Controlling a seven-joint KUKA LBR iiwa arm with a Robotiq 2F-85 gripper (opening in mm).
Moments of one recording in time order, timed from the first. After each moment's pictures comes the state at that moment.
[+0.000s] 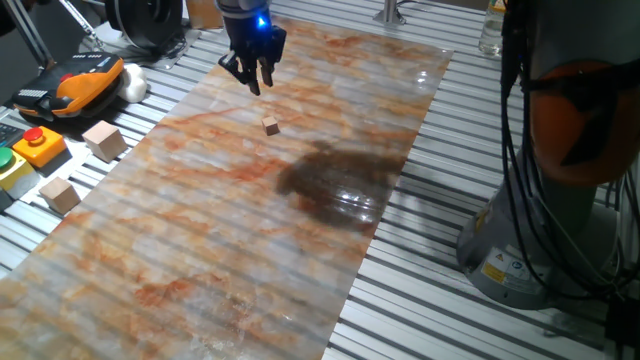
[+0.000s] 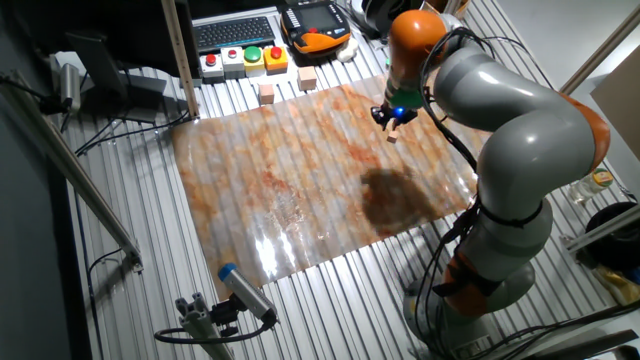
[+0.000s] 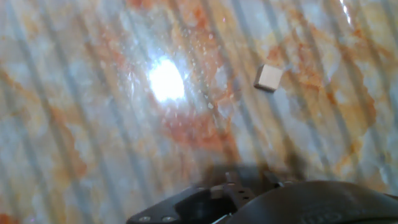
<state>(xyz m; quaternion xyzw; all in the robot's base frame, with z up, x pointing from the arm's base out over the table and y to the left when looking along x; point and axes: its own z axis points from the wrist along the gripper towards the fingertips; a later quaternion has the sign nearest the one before) 0.531 -0.021 0.218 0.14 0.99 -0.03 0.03</state>
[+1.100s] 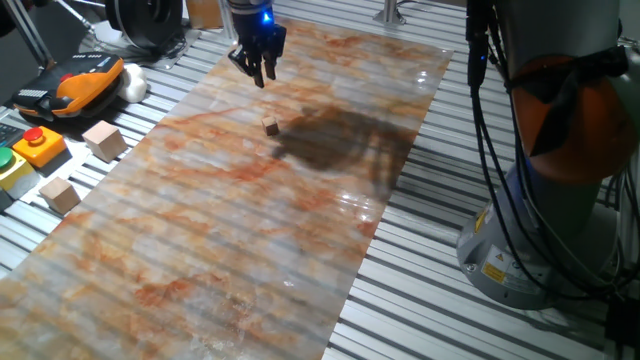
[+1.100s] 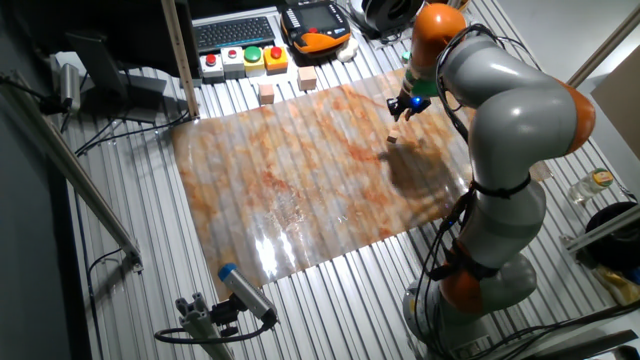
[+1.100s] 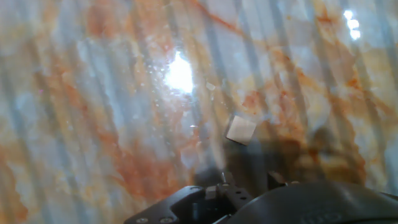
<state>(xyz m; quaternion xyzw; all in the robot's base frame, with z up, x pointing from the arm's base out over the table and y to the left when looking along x) 0.567 -0.086 0.182 0.14 0.99 -0.02 0.00</state>
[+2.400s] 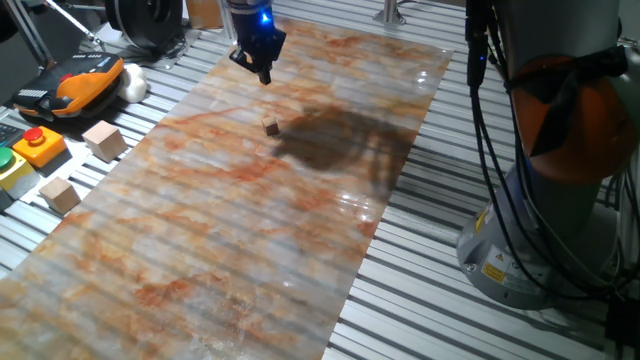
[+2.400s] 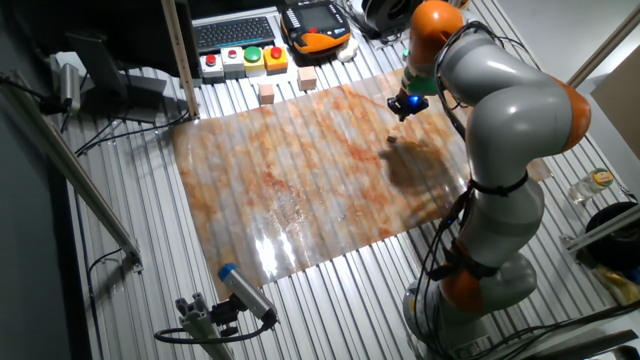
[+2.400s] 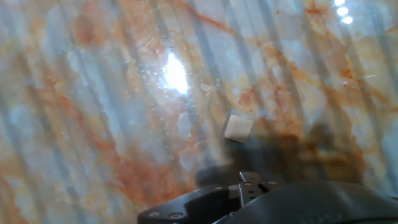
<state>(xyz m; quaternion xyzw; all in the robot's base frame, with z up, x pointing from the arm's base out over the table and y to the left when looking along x) 0.569 -0.088 0.181 0.16 0.99 -0.03 0.00</state>
